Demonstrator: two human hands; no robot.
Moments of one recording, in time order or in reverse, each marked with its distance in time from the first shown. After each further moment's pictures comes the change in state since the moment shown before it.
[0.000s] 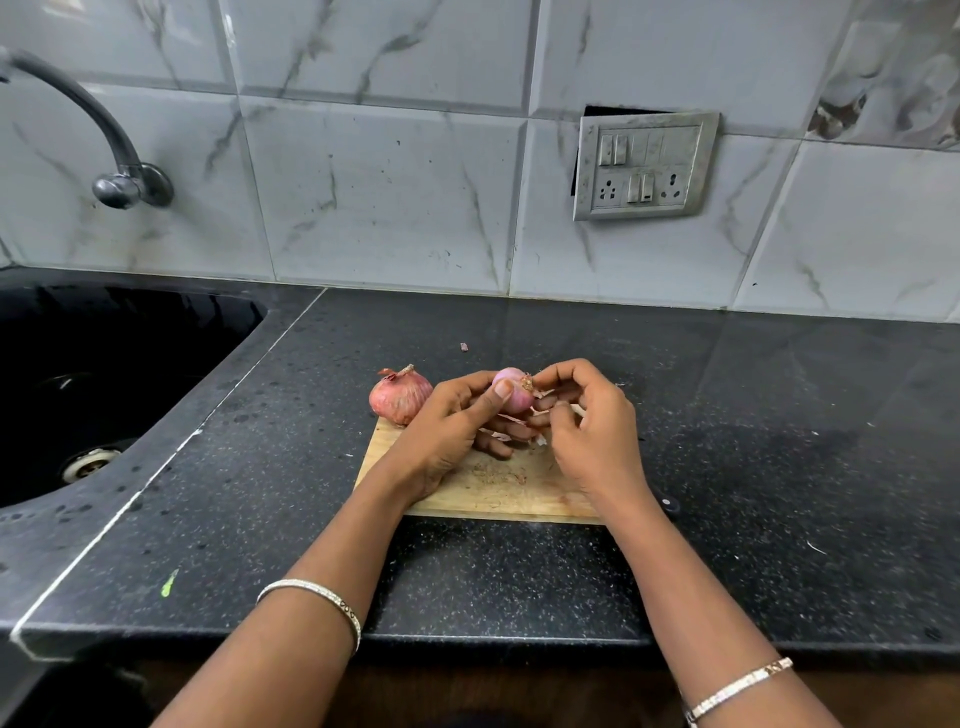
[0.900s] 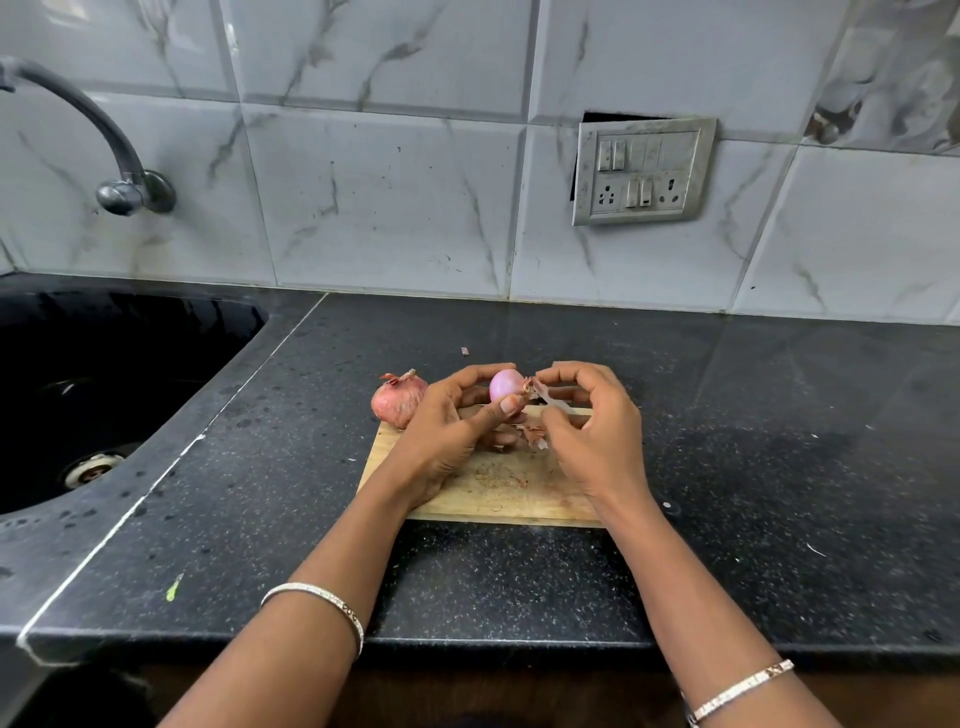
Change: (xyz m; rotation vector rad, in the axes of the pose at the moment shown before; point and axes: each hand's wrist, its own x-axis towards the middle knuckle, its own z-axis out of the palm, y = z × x) left_hand 0.000 -0.003 -0.001 -0.076 0.102 0.054; right_hand -0.002 -0.004 -0.002 0.057 0.041 0.049
